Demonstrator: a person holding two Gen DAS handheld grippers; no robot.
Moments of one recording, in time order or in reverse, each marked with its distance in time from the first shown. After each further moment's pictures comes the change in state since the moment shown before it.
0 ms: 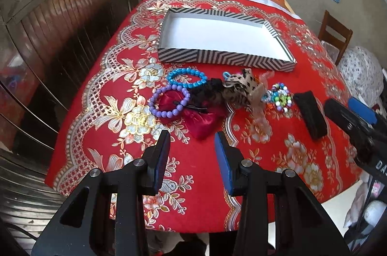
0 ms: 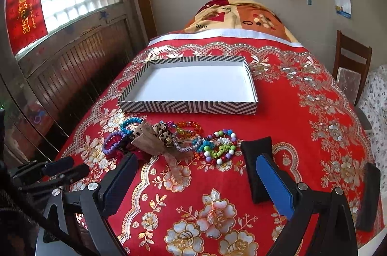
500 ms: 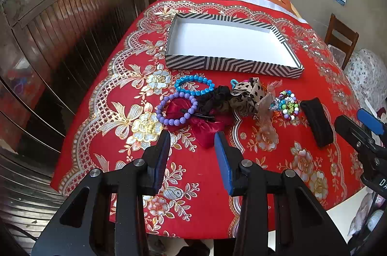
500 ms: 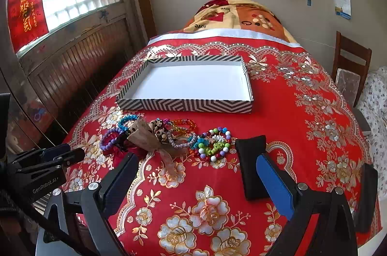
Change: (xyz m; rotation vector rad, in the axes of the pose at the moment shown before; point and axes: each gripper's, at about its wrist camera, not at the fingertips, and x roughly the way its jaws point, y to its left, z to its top) left arm 0.000 0.001 0.006 -0.004 -0.022 0.039; right arm -0.004 -0.006 -0.004 -0.013 0.005 0.002
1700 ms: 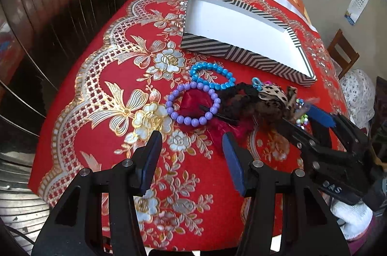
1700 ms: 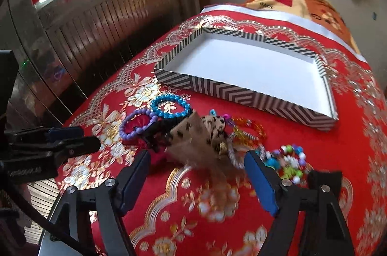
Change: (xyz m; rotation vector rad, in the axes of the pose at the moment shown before) left arm 0.053 0.053 0.016 -0.153 0.142 -0.127; right arm 0.109 0.064 0.021 -0.229 0.152 0.211
